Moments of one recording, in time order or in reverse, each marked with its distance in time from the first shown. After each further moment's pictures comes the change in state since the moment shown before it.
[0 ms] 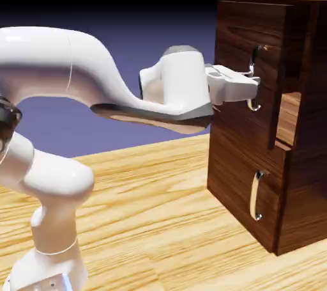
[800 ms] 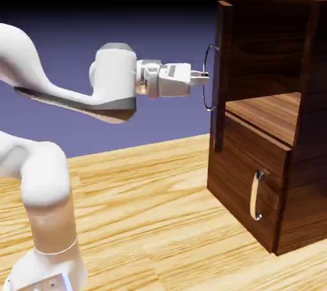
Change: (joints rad) arm -0.713 -0.204 0.799 -0.313 0.704 -0.105 -0.133
